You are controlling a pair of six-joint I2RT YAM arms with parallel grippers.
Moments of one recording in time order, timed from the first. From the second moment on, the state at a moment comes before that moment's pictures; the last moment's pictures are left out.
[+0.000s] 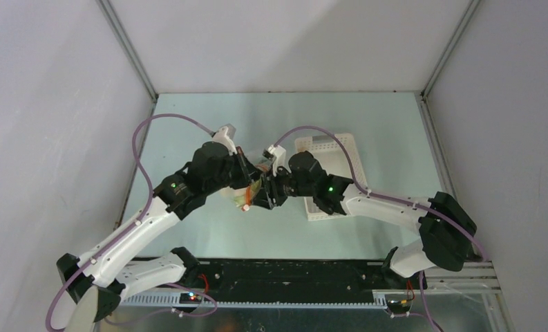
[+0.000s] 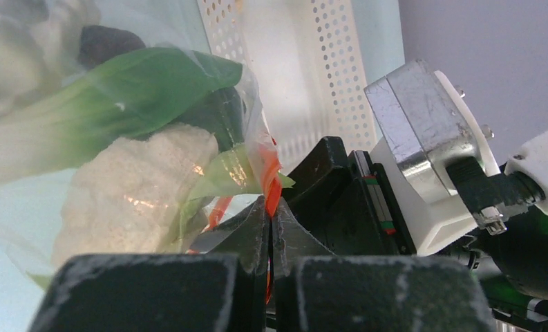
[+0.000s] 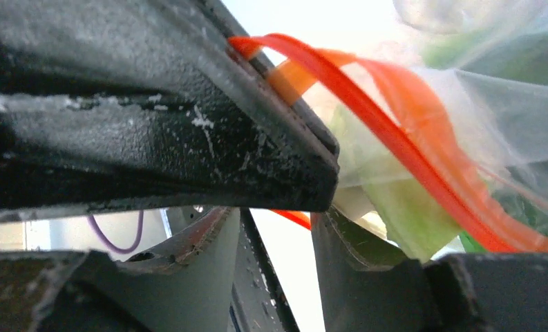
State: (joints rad) left arm -0.72 0.98 0.99 -0.53 -0.02 -0.82; right arm 0.97 1.47 0.97 0.10 -0.36 0.43
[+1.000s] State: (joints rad) left arm -0.69 0.99 1.00 -0.54 -0.10 -0.81; right arm 0.91 1.14 0.97 -0.02 -0.30 0.41
